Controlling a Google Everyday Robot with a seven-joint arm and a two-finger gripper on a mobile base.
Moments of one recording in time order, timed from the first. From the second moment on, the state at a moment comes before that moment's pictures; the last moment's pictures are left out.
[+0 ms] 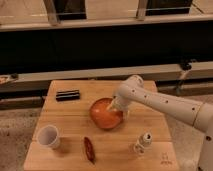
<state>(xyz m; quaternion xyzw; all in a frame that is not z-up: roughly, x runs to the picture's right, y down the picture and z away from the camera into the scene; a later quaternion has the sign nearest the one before) 0.072 0.186 0.836 -0.21 -0.27 -0.53 0.78</state>
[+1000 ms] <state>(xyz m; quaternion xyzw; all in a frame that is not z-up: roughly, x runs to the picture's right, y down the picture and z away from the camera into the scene) 0.063 0.190 0.836 -0.21 -0.28 -0.54 0.76</state>
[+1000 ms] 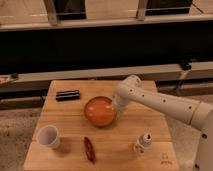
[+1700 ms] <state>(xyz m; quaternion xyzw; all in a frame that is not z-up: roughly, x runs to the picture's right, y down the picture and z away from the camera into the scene) 0.052 0.178 0.837 -0.21 -0.27 -0.56 0.75</state>
